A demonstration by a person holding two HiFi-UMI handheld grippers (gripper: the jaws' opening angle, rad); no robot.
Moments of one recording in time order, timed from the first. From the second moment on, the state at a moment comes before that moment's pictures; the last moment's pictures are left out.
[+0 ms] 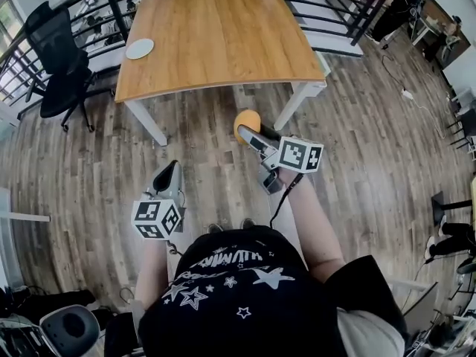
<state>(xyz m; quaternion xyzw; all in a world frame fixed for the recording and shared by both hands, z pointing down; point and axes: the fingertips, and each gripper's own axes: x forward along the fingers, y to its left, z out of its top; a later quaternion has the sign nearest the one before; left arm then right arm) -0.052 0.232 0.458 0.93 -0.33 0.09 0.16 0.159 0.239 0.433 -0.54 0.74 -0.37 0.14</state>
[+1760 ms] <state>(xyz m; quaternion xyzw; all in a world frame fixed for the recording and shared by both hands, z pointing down) -0.045 -0.013 0.486 0.89 -0.40 0.10 0.19 0.164 -0.050 0.459 -0.45 0.78 -0.42 0.13</state>
